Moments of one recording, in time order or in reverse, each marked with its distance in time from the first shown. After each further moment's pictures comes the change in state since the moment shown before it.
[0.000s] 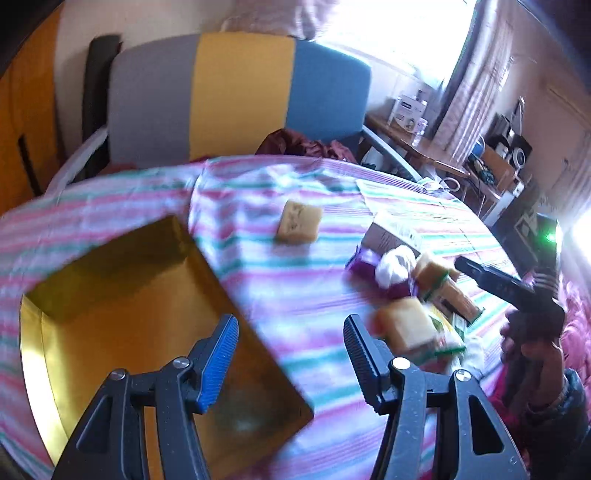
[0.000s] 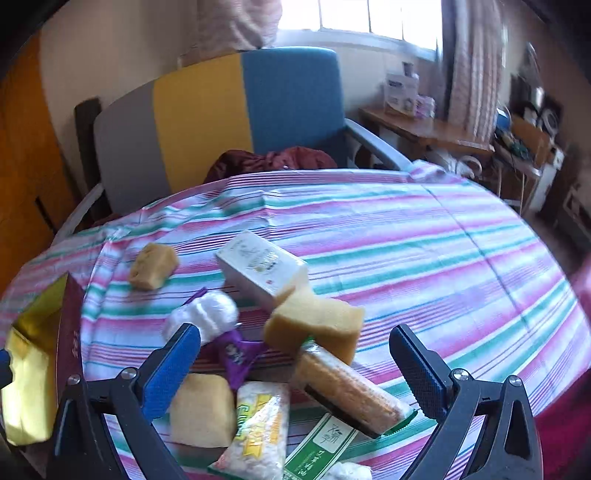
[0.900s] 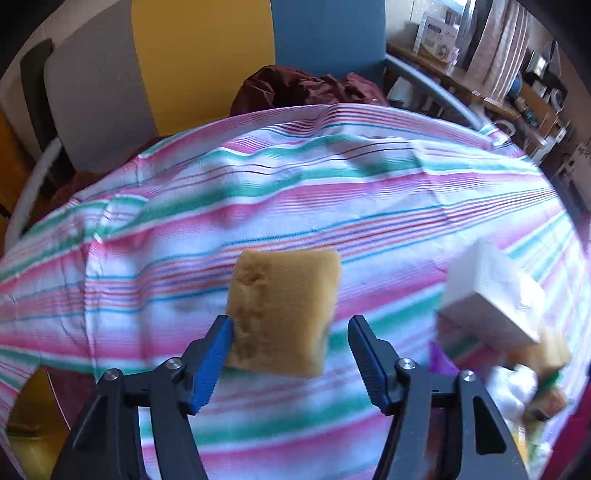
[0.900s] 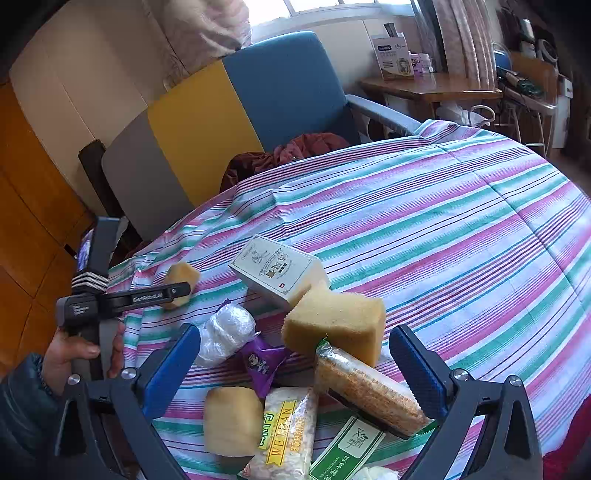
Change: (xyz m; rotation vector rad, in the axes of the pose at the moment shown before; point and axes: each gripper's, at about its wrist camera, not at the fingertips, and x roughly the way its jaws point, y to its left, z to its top) left arm 0.229 -0.036 0.111 0.115 0.256 0.162; right arm 0.010 -0.023 0.007 0.158 0.046 0.184
